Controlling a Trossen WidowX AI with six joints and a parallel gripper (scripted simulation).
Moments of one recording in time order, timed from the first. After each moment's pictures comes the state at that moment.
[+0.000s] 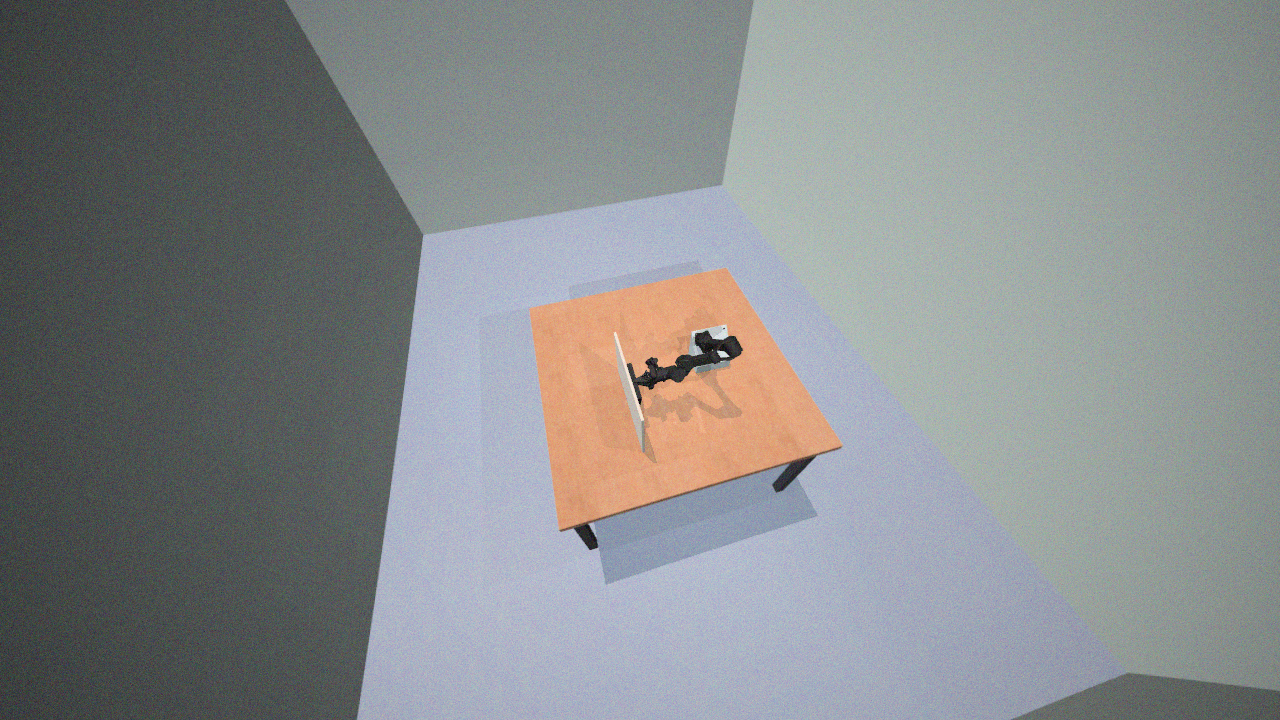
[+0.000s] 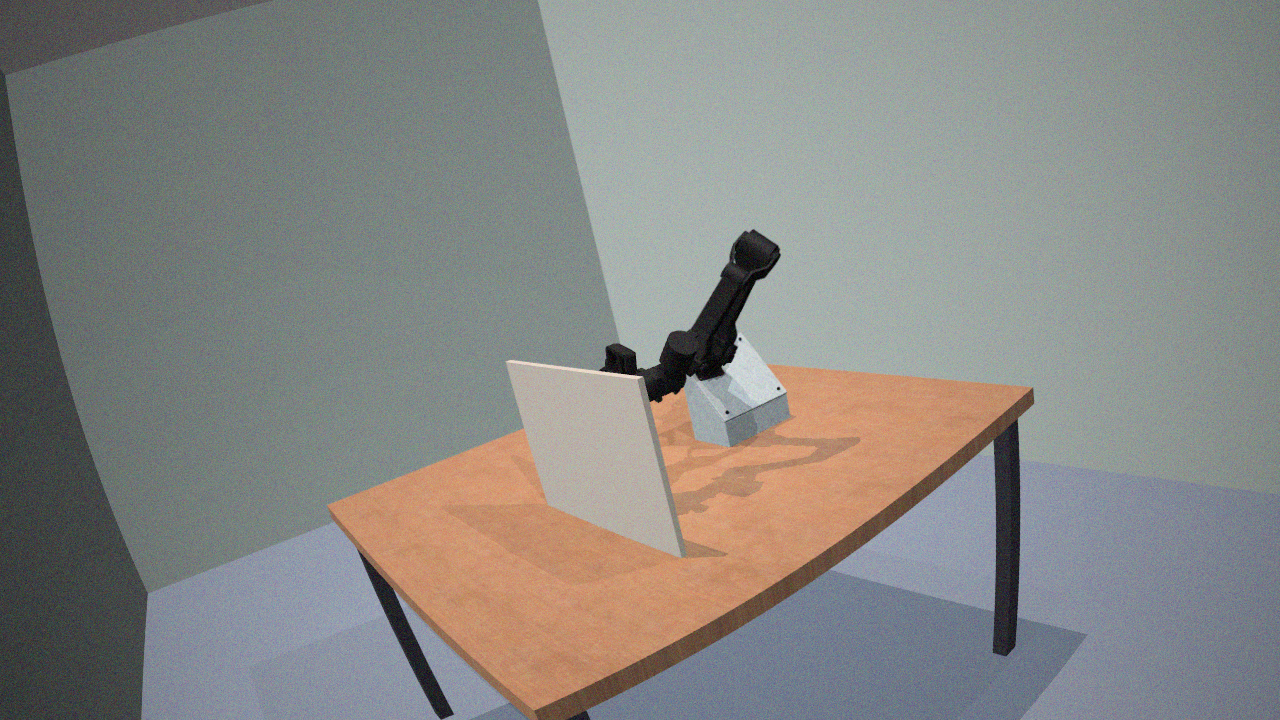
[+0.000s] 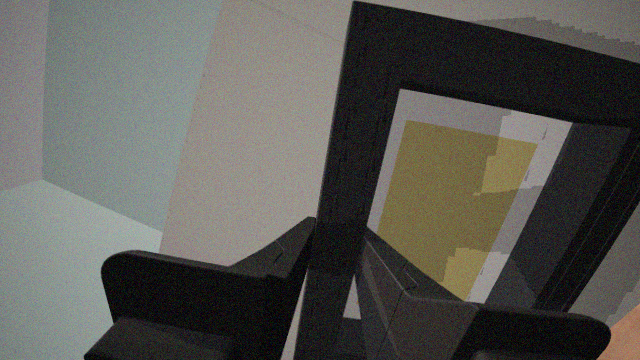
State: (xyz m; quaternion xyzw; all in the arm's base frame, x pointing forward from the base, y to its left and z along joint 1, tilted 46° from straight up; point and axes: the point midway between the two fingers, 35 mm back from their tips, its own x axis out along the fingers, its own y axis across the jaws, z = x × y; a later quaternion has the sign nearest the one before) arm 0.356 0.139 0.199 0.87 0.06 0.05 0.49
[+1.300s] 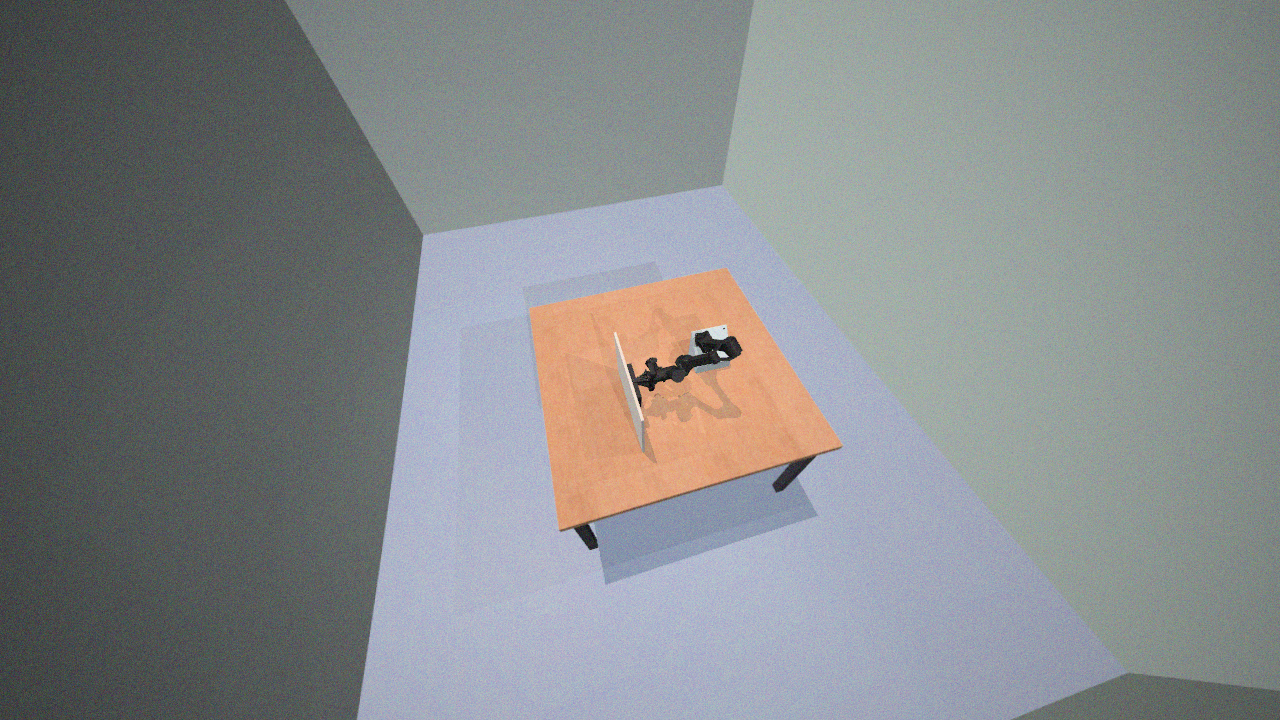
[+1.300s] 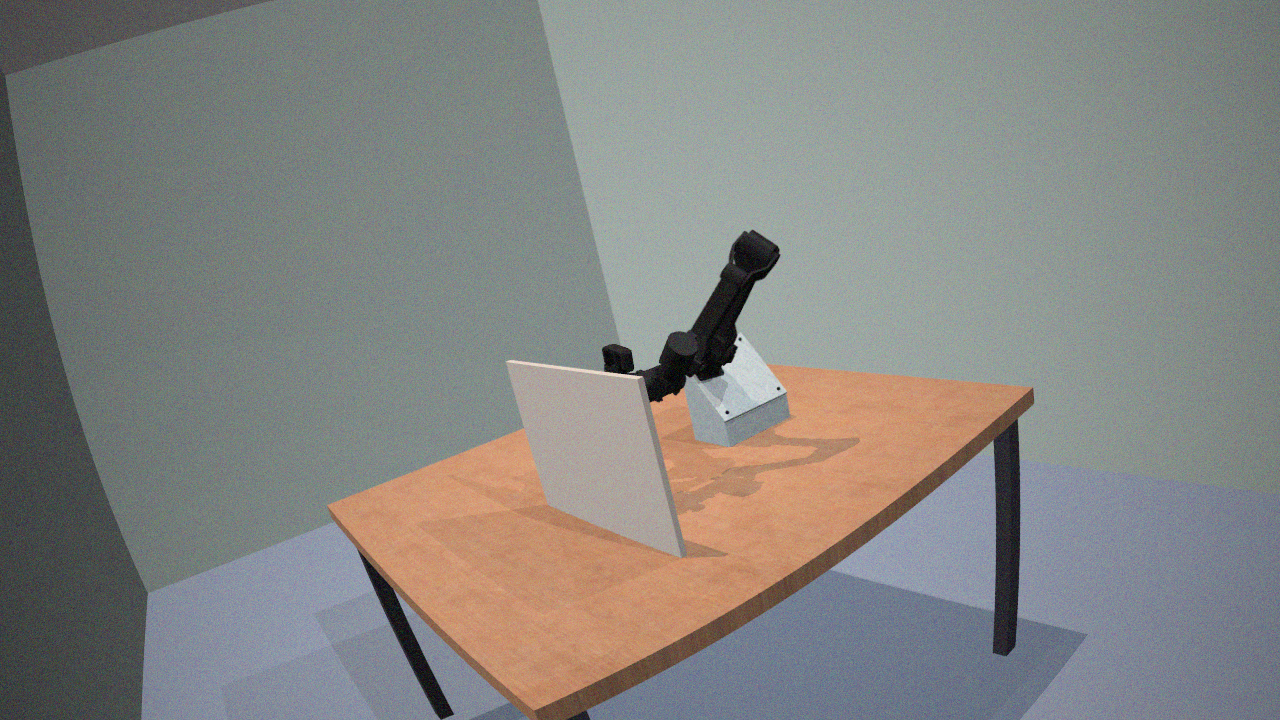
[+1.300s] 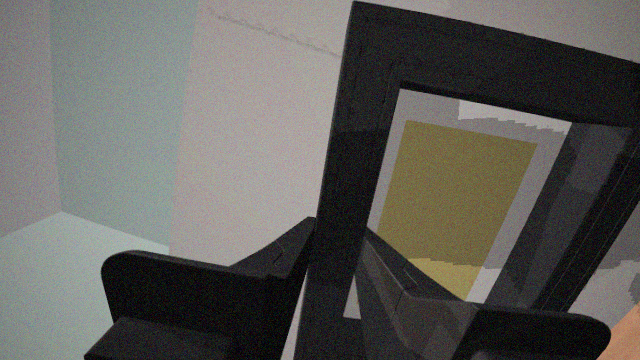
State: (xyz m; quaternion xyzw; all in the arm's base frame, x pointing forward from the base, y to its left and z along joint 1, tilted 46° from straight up) arm 0.357 0.139 0.197 0.89 0.06 0.05 0.44
